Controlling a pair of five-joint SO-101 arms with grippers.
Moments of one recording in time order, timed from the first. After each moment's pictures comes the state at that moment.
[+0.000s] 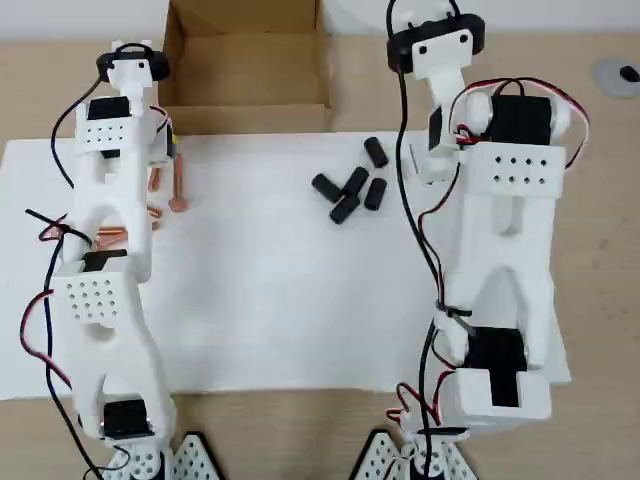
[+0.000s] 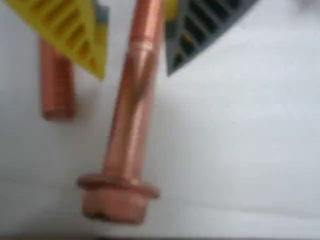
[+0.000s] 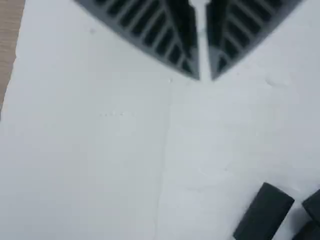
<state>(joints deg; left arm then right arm) -9.8 42.6 -35.6 69.8 -15.3 -0.9 1.7 -24.0 98.2 8.1</state>
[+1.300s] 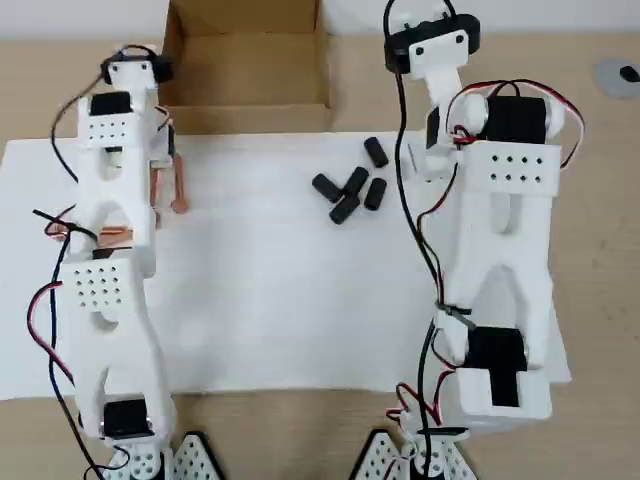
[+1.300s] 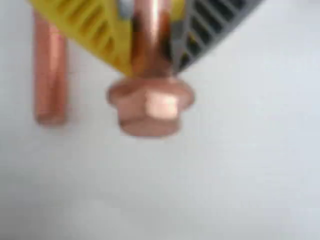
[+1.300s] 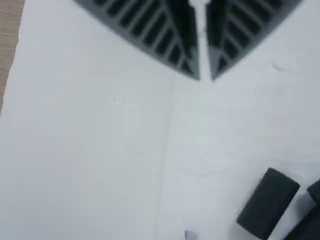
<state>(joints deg) -10.4 49.9 -54.0 83.4 -12.8 -0.9 1.7 -21.1 94.5 8.6</state>
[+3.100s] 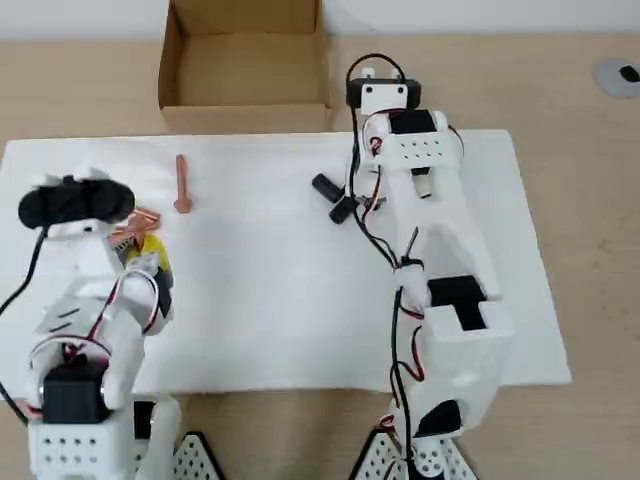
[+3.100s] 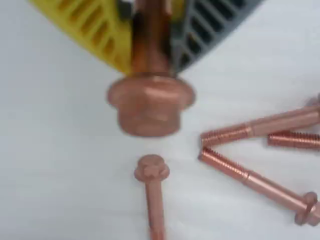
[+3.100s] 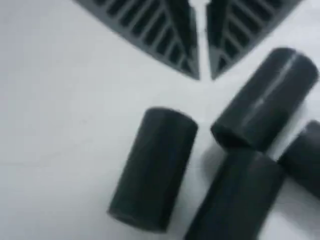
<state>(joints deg) -4.0 -81.1 58.0 66.1 -2.7 -10.8 21.1 -8.6 77.6 -19.7</state>
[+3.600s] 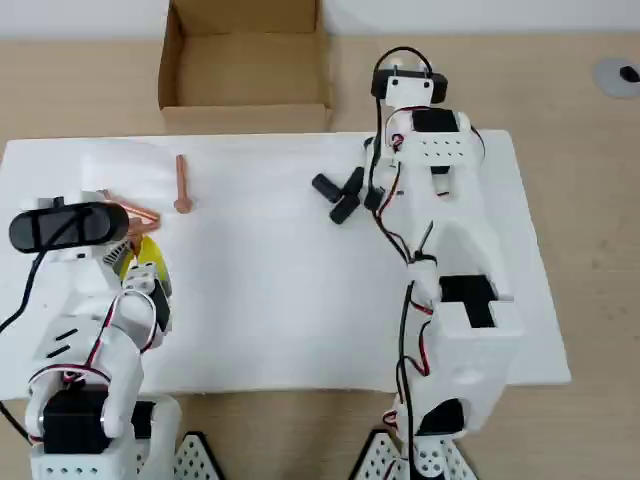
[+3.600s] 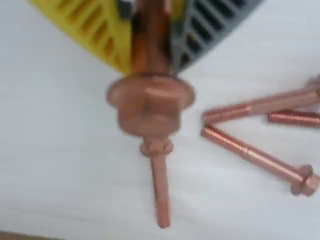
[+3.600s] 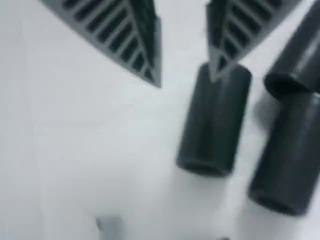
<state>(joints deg) -4.0 -90.0 61.4 66.1 -2.6 -6.6 21.2 -8.6 72.9 -19.3</state>
